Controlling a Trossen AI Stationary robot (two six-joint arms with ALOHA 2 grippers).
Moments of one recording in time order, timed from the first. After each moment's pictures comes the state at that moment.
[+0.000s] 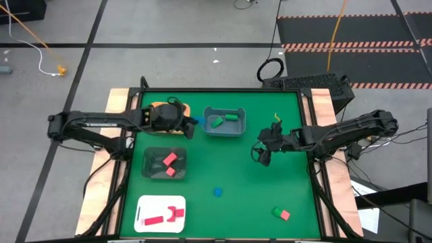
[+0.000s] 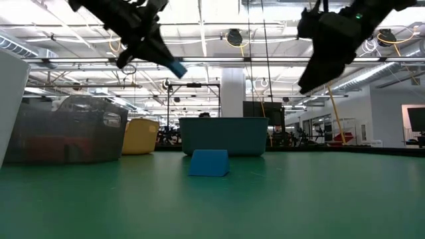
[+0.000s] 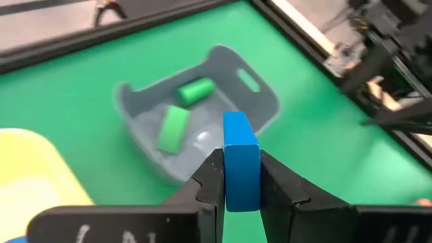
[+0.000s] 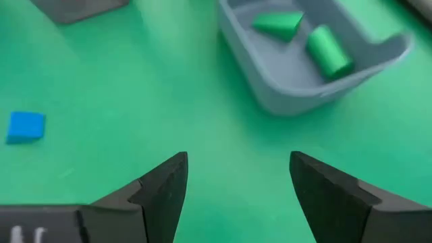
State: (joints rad) left arm 0.15 1.18 0.88 -0.28 -0.20 -0.64; right arm 0.14 1.10 0.71 -0.50 0.33 0.47
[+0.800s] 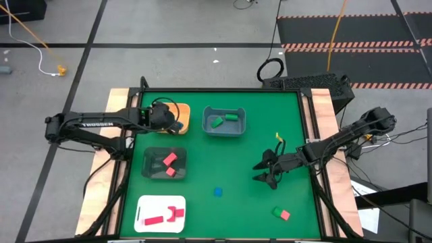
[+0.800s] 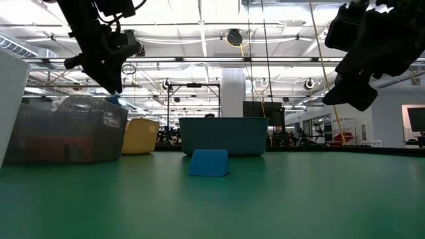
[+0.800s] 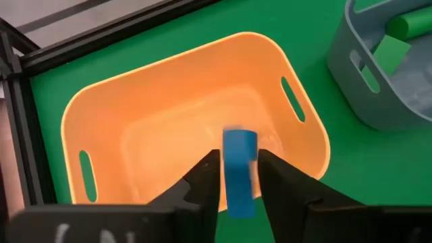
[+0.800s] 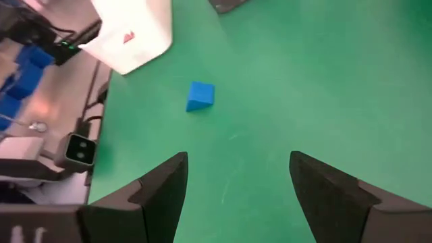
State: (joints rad) left arm 0.18 1.13 0.88 -0.89 -0.51 -0.83; right arm 0.38 1.10 0.36 0.18 0.13 0.75
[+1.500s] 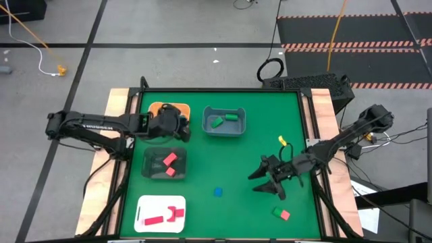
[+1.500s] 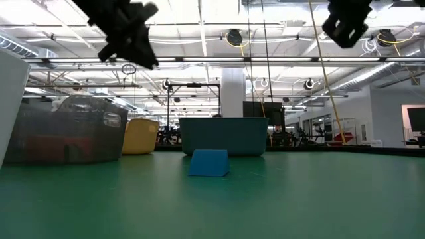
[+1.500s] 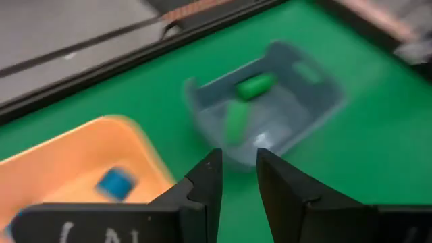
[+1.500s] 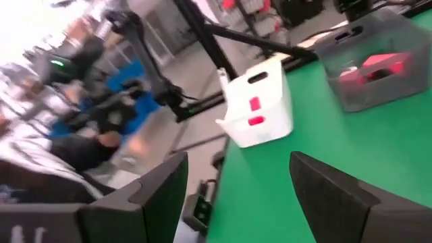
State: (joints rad) left arm 0.04 1.14 0.88 -0.46 -0.50 -0.65; right arm 0.51 1.10 0.45 0.51 0.16 0.64
